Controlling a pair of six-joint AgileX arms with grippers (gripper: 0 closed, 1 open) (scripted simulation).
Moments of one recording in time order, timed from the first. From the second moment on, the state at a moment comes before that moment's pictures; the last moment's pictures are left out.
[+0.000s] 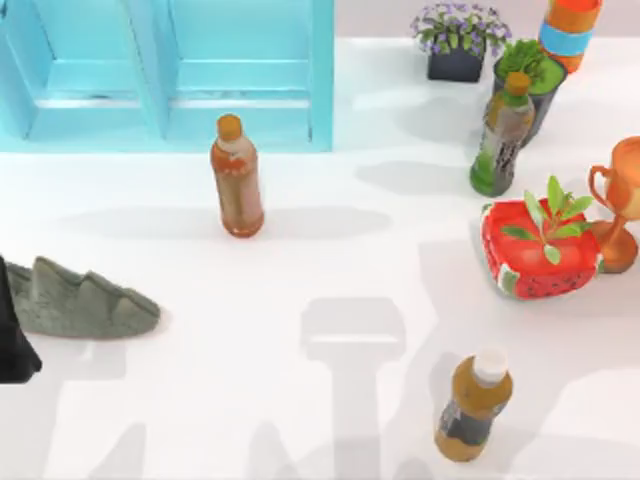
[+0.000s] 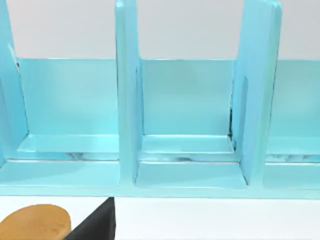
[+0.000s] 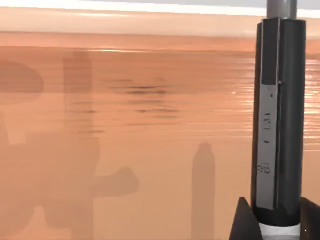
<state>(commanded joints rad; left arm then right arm) 0.00 0.00 0.00 0.00 0.00 0.00 -0.43 1.94 1.67 -1.27 0.33 1.13</state>
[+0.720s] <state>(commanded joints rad) 0.00 0.00 0.00 0.00 0.00 0.00 -0.37 1.93 1.44 -1.09 0.33 1.17</state>
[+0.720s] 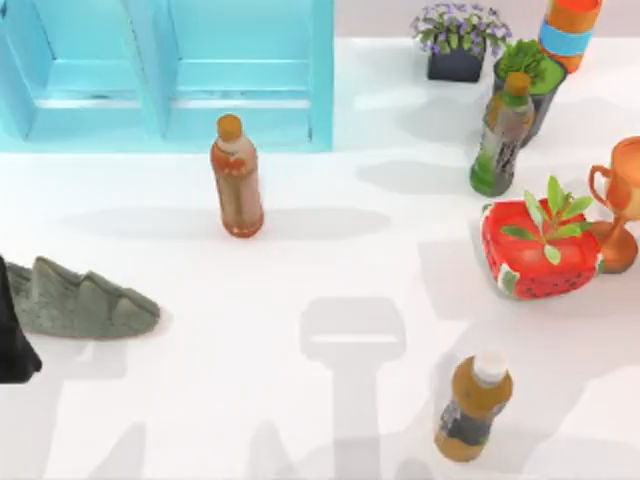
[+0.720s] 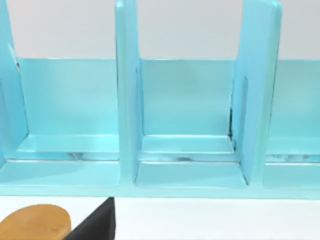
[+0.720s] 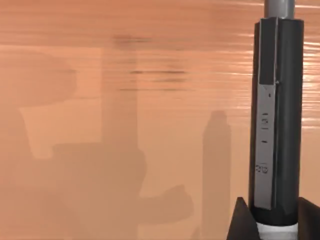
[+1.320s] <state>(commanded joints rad) 0.00 0.00 0.00 0.00 0.00 0.00 -0.39 1.93 1.41 -1.04 0.34 1.17</state>
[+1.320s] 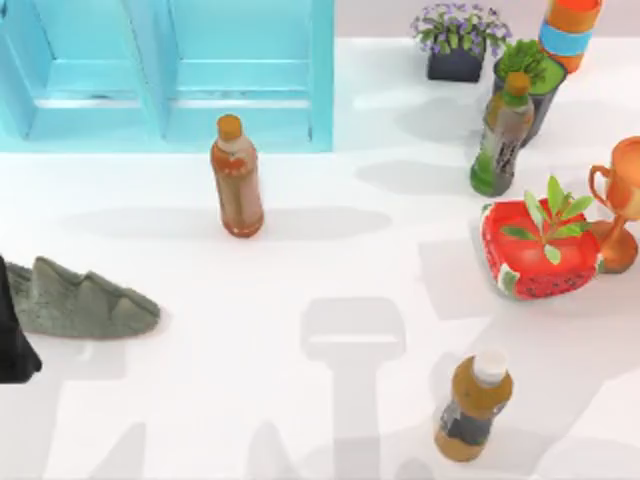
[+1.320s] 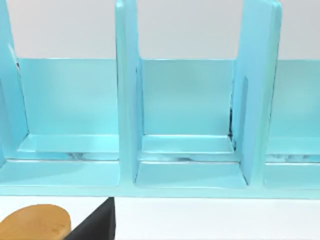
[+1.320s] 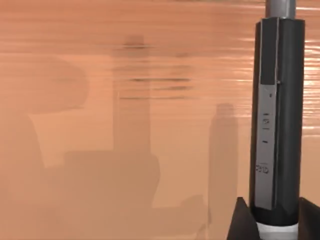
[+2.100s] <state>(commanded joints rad) 0.00 0.00 0.00 0.00 0.00 0.00 -0.39 1.93 1.41 -1.04 0.34 1.17</state>
